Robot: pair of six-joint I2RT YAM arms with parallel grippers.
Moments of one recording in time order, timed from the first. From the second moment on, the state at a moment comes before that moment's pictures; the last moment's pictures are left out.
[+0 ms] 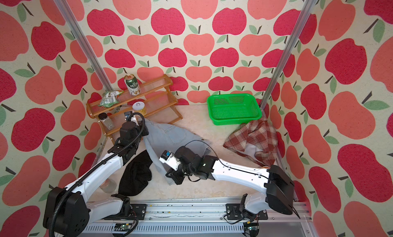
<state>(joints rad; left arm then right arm) -0.31 1.22 0.81 0.08 -0.34 -0.29 1.15 1.32 1.02 -0.37 -0.31 0.17</state>
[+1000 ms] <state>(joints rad) -0.64 2.00 1.95 -0.10 0.02 -0.16 0.55 0.79 1.25 -0.67 -0.59 0.19</state>
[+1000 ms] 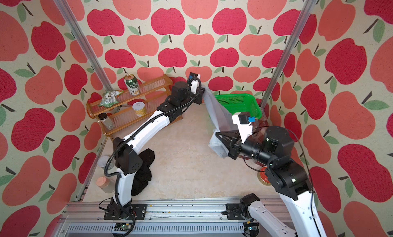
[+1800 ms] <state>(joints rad) -0.21 1.52 1.00 0.15 0.00 -0.45 0.75 1.14 0.92 -0.20 -0.54 0.26</state>
